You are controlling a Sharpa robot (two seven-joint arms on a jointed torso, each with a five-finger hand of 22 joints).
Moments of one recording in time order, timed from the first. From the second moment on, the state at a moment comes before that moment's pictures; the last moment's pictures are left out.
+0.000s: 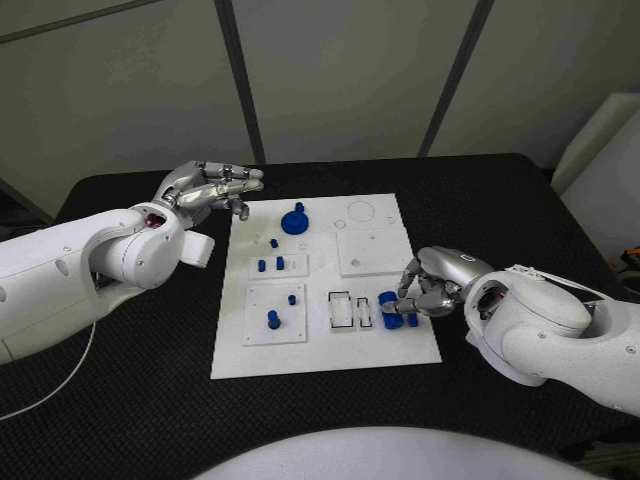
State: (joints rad) left arm 1.12 -0.87 0.07 1.43 -0.17 -0.21 0.26; left_hand 1.33 -0.19 0.51 -0.06 0.16 1.08 0.17 0.09 0.07 1.08 0.11 0.23 0.07 1.22 0.02 1.03 0.35 0.19 1.19 0.11 0.64 0.90; right arm 0.95 -1.05 0.03 1.94 -1.57 -0.32 -0.62; right_hand 1.21 -0.13 -0.16 0.30 0.35 1.08 0.08 0.30 0.21 1.46 0.01 1.46 1.31 1.47 -0.06 1.55 1.31 0.09 1.39 0.05 1.36 1.24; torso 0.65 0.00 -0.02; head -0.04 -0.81
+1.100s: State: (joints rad) left arm 1.12 -0.87 0.07 1.43 -0.17 -0.21 0.26; left_hand 1.33 -0.18 0.51 -0.06 0.16 1.08 0.17 0.09 0.07 1.08 0.11 0.23 0.07 1.22 0.02 1.03 0.35 0.19 1.19 0.11 0.64 0.90; right arm 0.91 -0.98 0.03 1.90 -1.61 -0.32 -0.63; right_hand 1.26 -0.07 -0.15 0.29 0.48 1.08 0.06 0.35 0.24 1.47 -0.01 1.45 1.31 1.47 -0.07 1.55 1.31 0.09 1.40 0.04 1.37 1.26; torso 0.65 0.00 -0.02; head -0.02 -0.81
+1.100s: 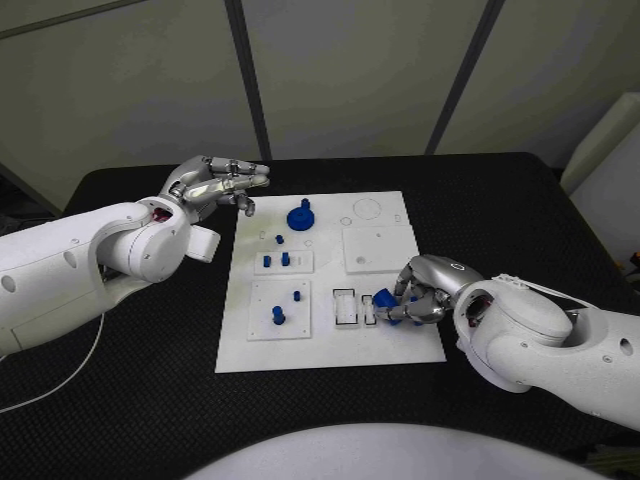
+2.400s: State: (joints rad) left arm 1.12 -0.87 0.07 1.43 -0.17 -0.21 0.26; left_hand 1.33 -0.18 0.50 -0.06 0.16 1.08 0.17 0.09 0.07 1.07 0.10 0.23 0.07 1.22 0.02 1.03 0.35 0.19 1.19 0.11 0.64 0.90; right arm 0.91 -0.87 0.03 1.89 -1.51 -0.42 -0.64; right_hand 1.20 -0.05 -0.20 0.29 0.41 1.10 0.04 0.40 0.30 1.46 -0.03 1.42 1.31 1.46 -0.08 1.55 1.31 0.09 1.39 0.02 1.36 1.24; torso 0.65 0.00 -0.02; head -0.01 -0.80
